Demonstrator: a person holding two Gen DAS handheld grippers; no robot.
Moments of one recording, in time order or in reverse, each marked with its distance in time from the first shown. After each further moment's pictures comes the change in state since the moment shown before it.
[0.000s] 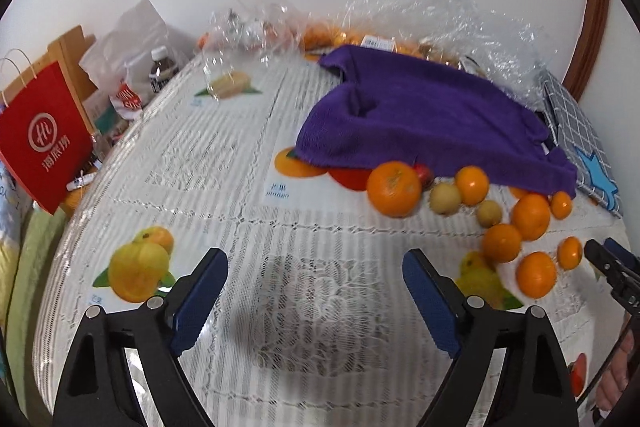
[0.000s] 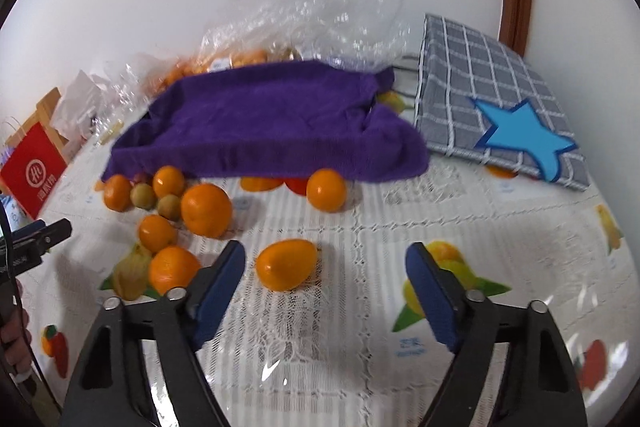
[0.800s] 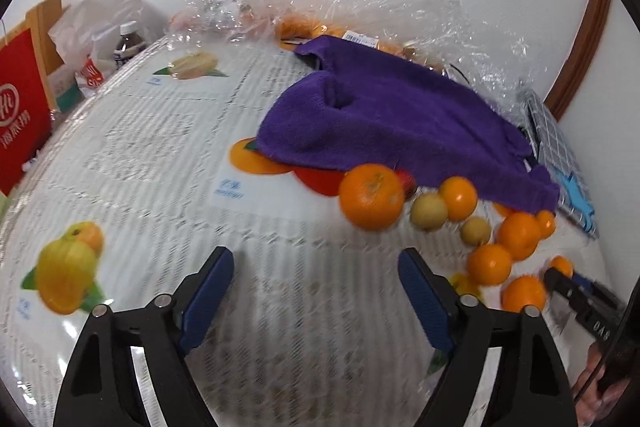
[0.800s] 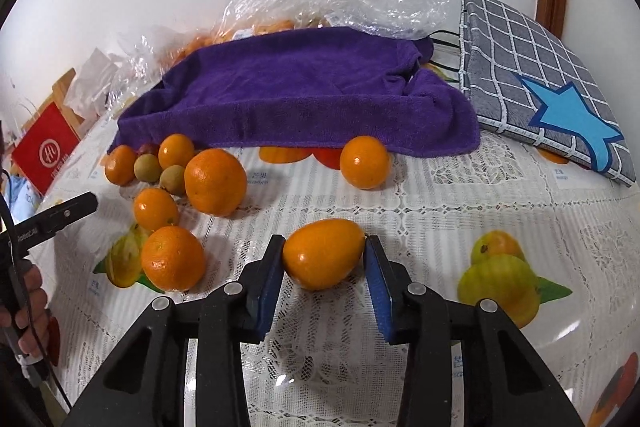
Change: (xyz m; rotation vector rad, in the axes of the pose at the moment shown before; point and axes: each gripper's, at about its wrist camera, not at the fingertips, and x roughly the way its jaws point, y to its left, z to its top) left arm 0.035 -0.006 0.001 -0.082 -0.019 -0.155; right arm 0.028 0.003 -0.008 -0.030 0.050 0.089
